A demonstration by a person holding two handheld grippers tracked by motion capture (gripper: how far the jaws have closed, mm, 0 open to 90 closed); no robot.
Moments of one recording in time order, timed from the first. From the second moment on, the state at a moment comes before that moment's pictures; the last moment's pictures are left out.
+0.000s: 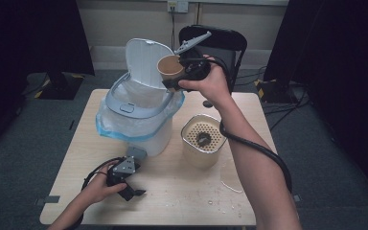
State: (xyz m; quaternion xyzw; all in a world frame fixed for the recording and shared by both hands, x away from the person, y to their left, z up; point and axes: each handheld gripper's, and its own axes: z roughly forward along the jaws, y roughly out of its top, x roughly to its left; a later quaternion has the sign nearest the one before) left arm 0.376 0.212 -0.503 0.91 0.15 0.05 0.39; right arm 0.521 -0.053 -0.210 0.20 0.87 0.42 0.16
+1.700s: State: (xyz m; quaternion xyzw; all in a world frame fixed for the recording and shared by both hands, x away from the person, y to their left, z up) left arm 0.376 0.212 -0.503 0.91 0.15 0.05 0.39; right arm 0.530 -0.053 -0.237 0.22 0.87 0.43 0.13
